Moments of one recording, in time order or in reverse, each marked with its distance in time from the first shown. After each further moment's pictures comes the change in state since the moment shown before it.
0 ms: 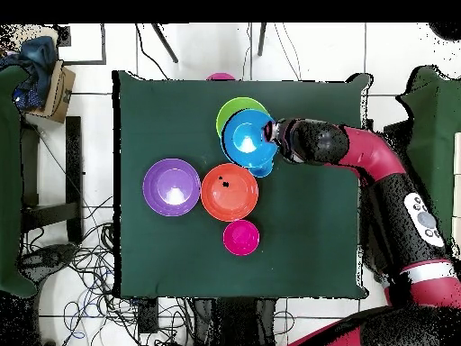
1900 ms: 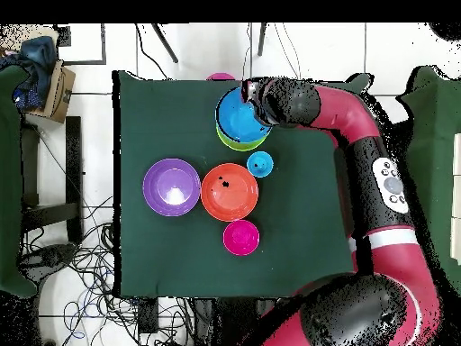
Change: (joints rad) arm 0.174 0.041 0.002 -0.237 0.043 0.007 0.000
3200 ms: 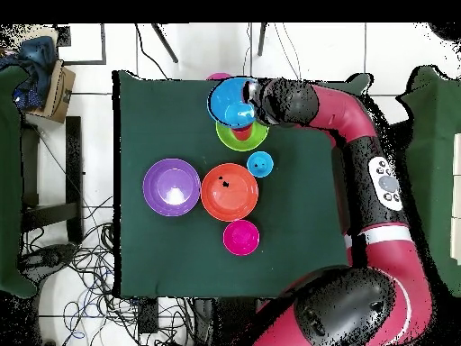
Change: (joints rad) arm 0.015 0.031 -0.026 -0.037 0.000 0.000 0.000
